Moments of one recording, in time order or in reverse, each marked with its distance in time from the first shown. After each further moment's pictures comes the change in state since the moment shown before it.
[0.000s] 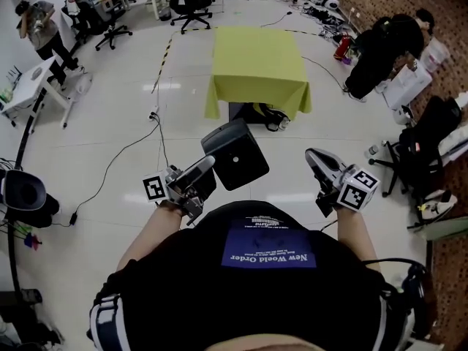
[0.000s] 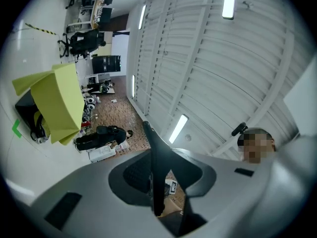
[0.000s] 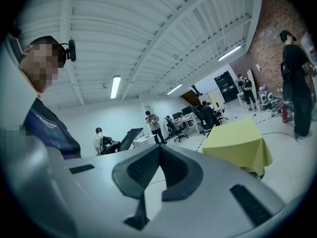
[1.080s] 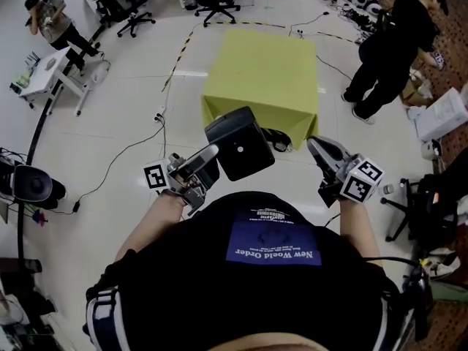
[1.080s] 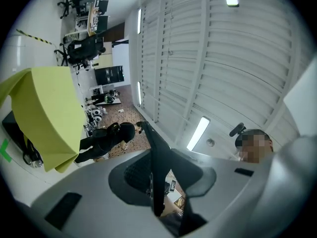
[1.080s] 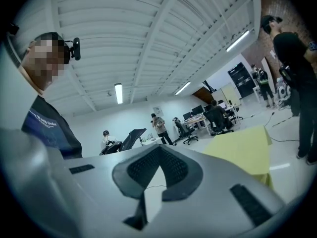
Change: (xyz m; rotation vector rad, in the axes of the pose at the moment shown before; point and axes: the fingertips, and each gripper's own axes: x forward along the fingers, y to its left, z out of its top) left arm 0.251 0.195 0.113 0.079 -0.079 0.112; right arm 0.087 -0.323 0.133 0.012 0.012 0.207
